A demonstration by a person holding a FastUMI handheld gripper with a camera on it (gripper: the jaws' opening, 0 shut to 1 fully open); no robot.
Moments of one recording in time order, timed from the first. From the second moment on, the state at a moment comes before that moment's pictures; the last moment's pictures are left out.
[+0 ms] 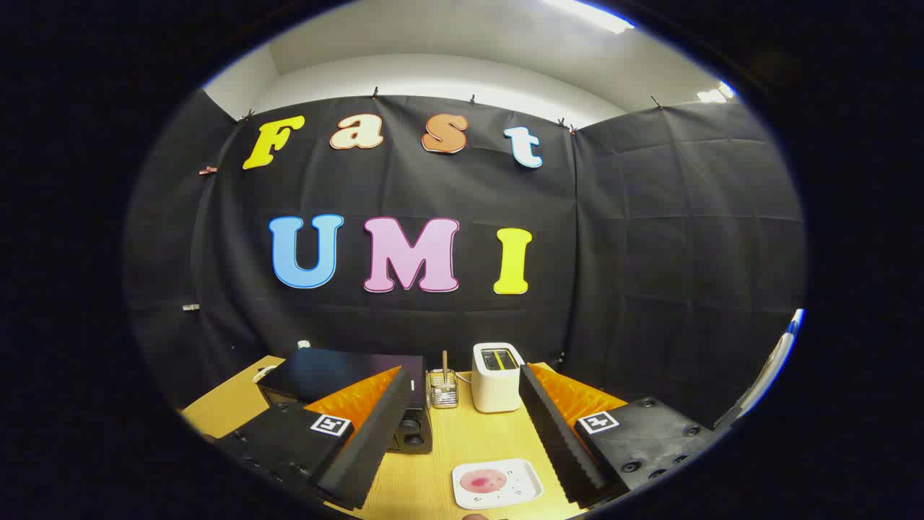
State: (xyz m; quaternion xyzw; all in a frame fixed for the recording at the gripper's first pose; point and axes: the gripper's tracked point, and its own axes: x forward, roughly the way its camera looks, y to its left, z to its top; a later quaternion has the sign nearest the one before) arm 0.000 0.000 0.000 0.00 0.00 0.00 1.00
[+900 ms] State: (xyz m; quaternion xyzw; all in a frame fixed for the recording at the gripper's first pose) arm -0.001 0.019 -0.013 0.00 0.02 0.04 1.00
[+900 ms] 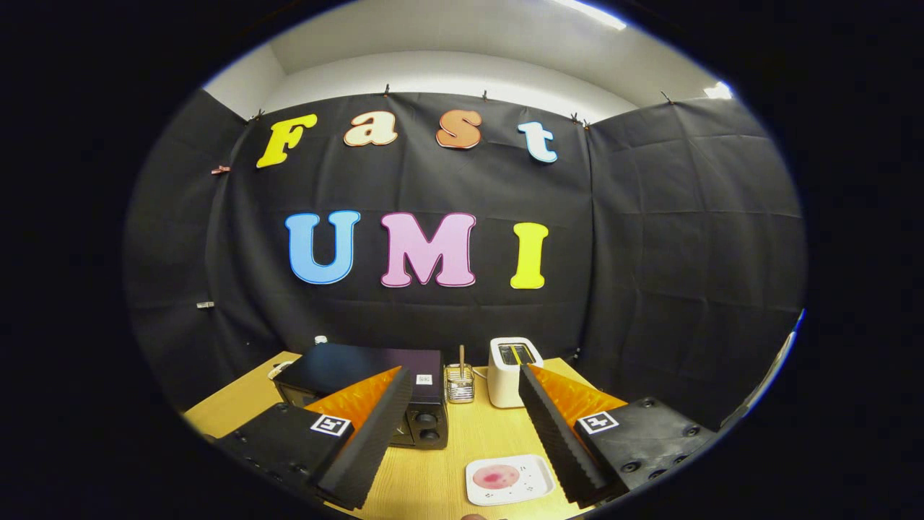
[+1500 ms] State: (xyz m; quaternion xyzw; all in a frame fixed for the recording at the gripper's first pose) arm 0.021 0.074 -0.029 0.00 0.04 0.07 1.00
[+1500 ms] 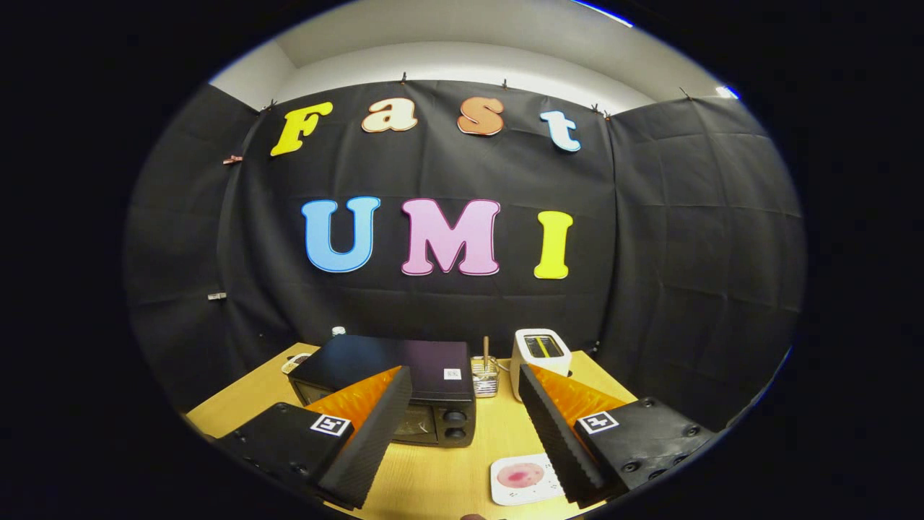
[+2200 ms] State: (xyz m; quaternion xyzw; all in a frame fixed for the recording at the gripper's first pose) arm 0.067 0.193 -0.084 0.03 0.11 0.10 0.99
